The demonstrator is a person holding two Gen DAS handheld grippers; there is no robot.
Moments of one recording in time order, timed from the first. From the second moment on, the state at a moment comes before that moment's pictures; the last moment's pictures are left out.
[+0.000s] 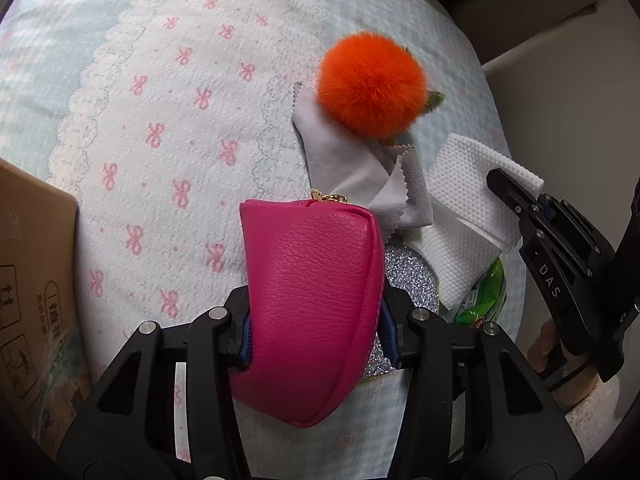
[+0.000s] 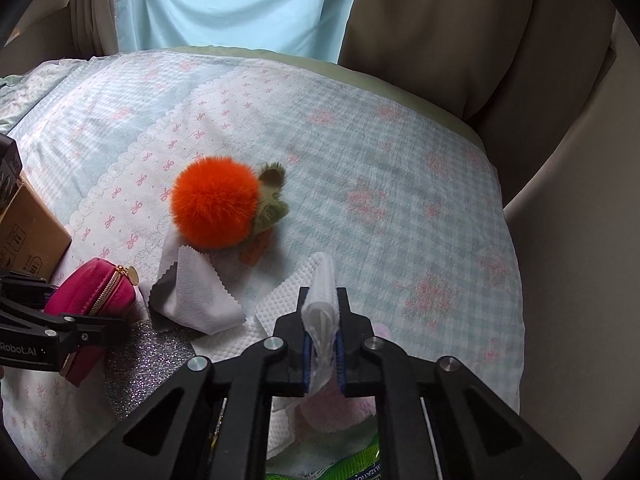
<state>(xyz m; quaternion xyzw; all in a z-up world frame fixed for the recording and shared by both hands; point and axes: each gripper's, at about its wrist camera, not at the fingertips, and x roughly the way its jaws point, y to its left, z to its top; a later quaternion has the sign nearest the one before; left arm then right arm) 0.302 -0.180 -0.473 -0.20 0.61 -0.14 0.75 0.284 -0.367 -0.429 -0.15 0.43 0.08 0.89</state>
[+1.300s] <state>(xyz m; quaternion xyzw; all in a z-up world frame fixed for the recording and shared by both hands) 0.177 -0.021 -0.188 -0.08 0.50 -0.11 0.85 0.125 -0.231 -0.174 -0.02 0.37 0.07 0.93</state>
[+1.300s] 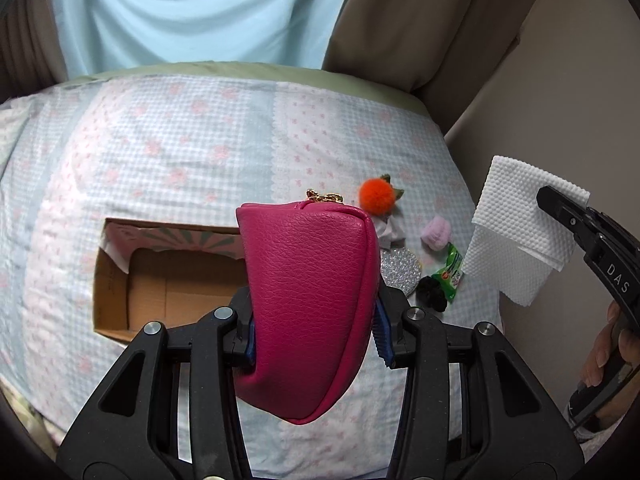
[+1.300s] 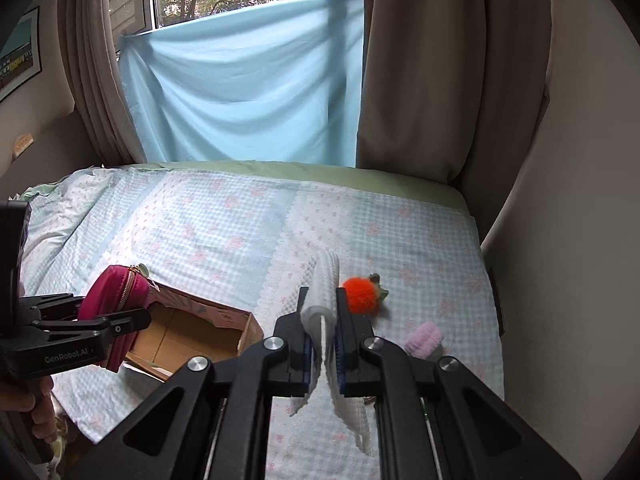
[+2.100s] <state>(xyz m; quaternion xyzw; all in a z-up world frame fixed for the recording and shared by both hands) 0.217 0.170 -0.298 0.04 0.60 -0.15 0.78 0.192 -0.036 -0.292 0.20 0.50 0.09 0.84</state>
